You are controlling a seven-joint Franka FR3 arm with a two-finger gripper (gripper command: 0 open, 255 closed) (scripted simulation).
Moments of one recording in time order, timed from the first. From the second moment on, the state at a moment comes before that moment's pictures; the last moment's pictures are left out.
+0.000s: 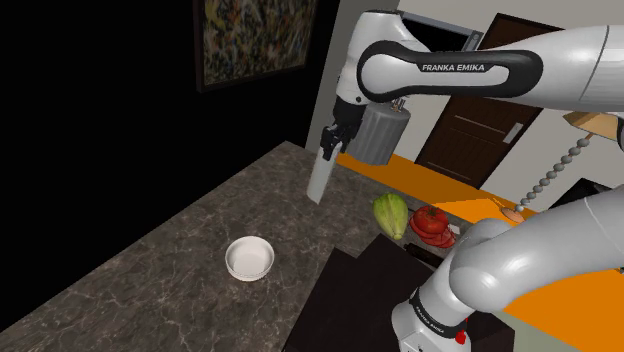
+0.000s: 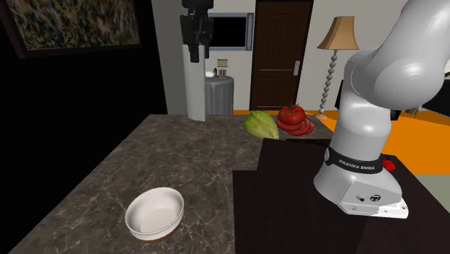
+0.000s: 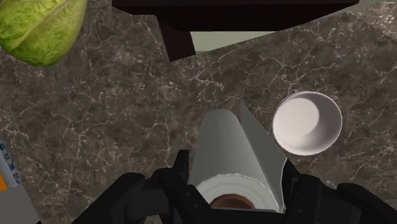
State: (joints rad) arm -0.03 -0.45 0.06 -2.31 -0.03 1.90 0.05
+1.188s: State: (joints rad) arm 0.11 -0.02 0.34 -1.88 -0.06 1.87 0.47
